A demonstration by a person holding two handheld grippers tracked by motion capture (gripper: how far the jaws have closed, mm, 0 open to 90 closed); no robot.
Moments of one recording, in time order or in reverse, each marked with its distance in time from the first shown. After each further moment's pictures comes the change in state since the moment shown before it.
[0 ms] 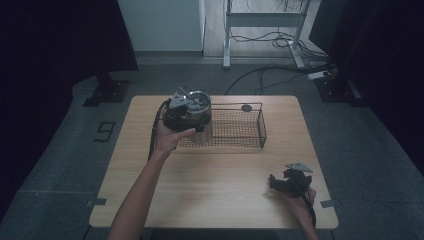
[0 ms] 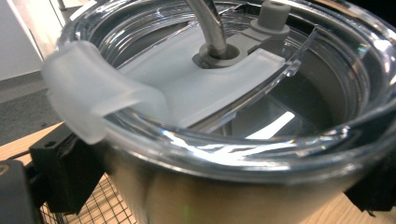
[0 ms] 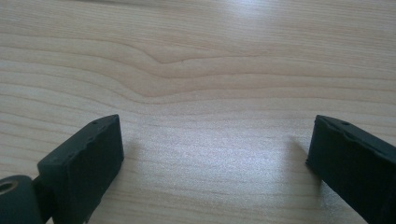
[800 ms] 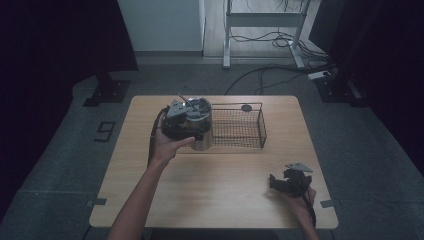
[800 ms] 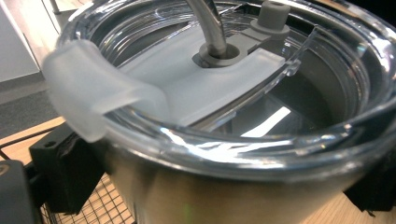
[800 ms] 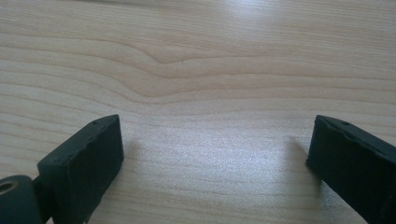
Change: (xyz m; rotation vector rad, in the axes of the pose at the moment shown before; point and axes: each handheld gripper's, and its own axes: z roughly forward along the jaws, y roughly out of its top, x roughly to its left) left arm -0.017 -0.011 -0.018 -0.013 -0.017 0.013; right arm 0.000 0.000 0.000 0.001 0.001 -0.001
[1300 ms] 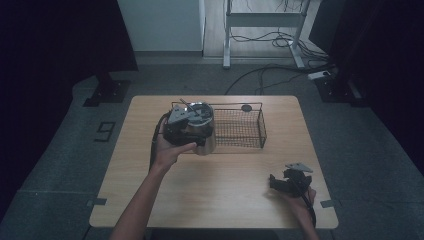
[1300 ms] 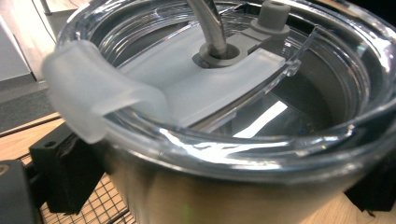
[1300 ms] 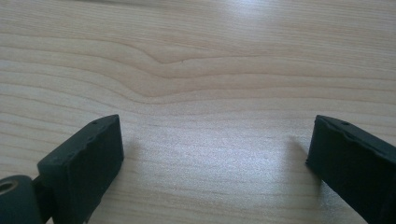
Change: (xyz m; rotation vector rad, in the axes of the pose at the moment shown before) left arm -0.012 -0.009 -0.005 -0.007 -0.022 0.001; right arm 0.000 0.000 0.000 0.002 0.000 0.000
